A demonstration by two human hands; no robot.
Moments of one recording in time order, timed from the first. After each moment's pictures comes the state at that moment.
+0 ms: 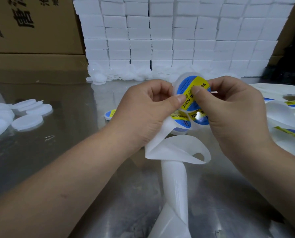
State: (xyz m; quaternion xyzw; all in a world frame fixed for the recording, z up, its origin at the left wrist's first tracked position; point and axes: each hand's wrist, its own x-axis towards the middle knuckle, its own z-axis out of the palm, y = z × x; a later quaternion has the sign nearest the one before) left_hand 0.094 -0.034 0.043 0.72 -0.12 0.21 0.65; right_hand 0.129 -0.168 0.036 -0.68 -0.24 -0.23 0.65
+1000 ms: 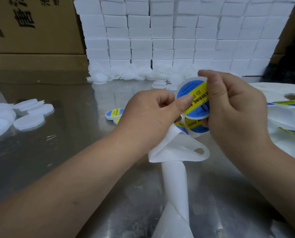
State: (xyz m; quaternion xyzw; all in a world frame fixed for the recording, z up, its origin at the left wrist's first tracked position) left_hand 0.089 -0.038 0.039 0.80 -0.07 0.23 0.54; right_hand 0.127 -0.168 0.033 -0.74 -0.27 -0.33 0.53
